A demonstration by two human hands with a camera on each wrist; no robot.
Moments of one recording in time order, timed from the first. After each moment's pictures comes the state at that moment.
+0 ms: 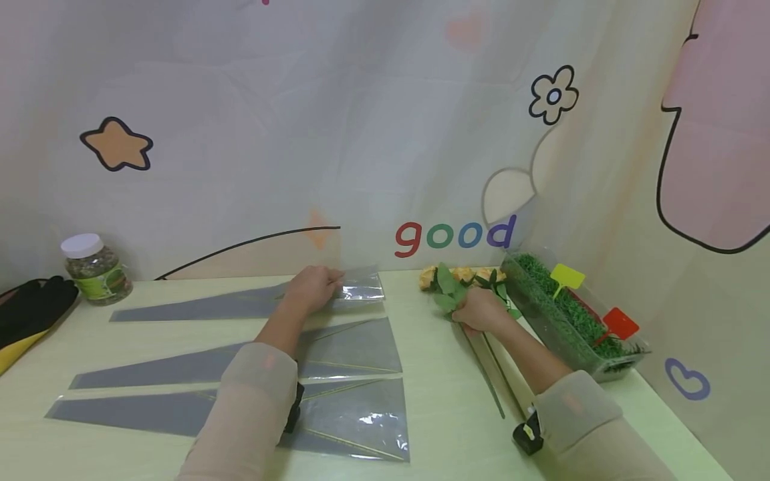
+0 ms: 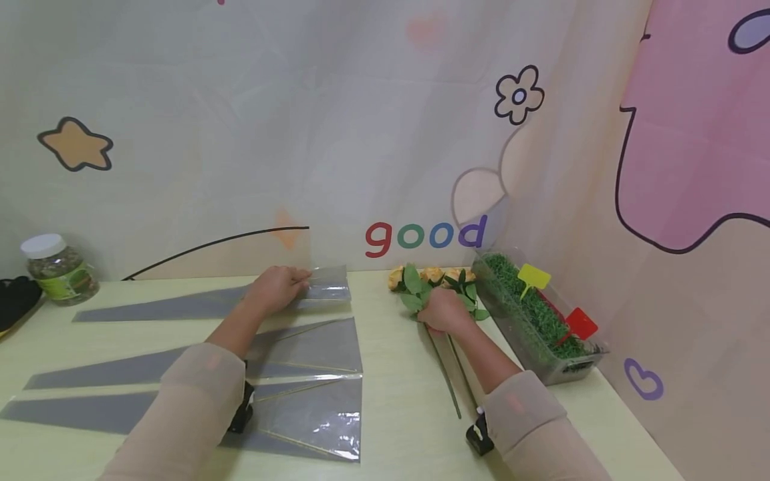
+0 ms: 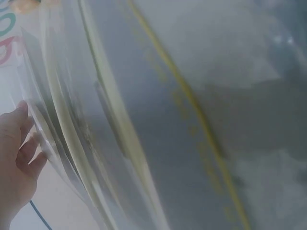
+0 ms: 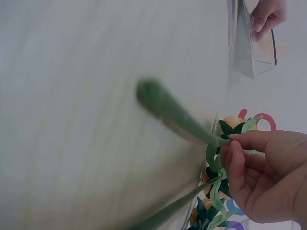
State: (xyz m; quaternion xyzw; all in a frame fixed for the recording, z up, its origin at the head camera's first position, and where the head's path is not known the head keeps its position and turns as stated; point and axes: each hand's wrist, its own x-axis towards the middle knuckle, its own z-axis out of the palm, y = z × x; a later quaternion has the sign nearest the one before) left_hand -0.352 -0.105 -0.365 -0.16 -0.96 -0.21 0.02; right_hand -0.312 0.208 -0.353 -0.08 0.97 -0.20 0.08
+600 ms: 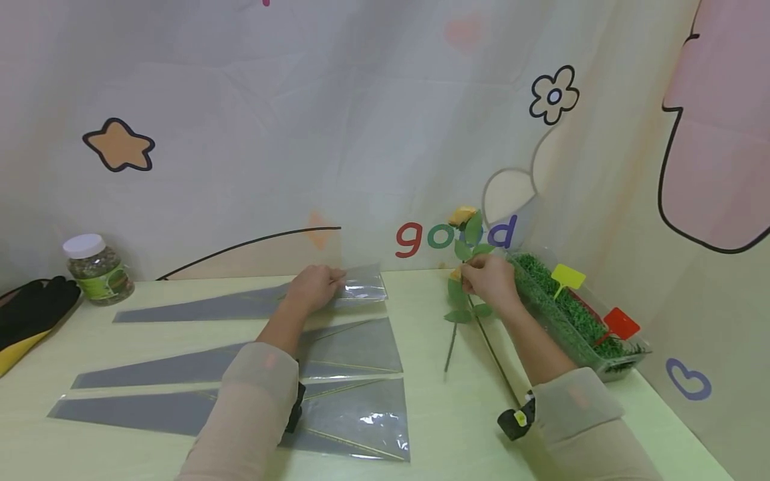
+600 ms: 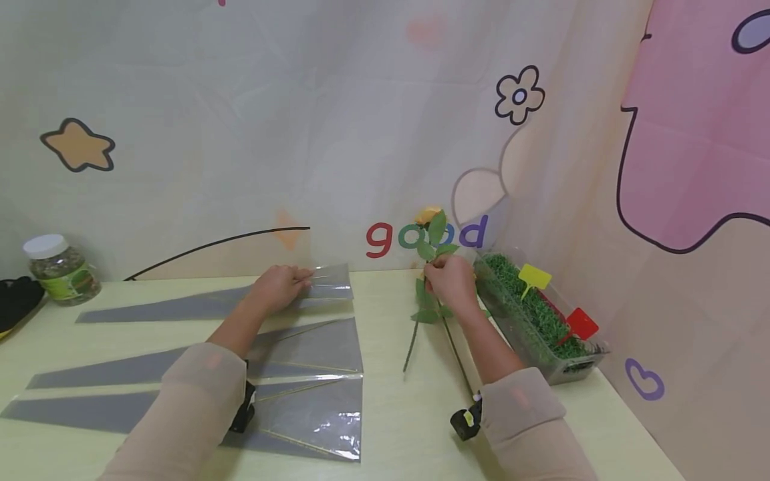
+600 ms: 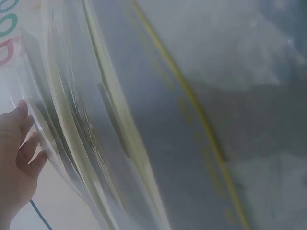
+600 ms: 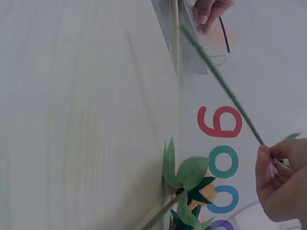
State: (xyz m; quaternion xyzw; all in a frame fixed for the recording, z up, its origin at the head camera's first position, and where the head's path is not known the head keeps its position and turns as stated) left_hand -0.350 -0.104 -0.362 -0.17 -0.96 -0.21 0.03; right_hand -0.317 0.205 -0.319 0.01 0.92 -0.39 -0.09
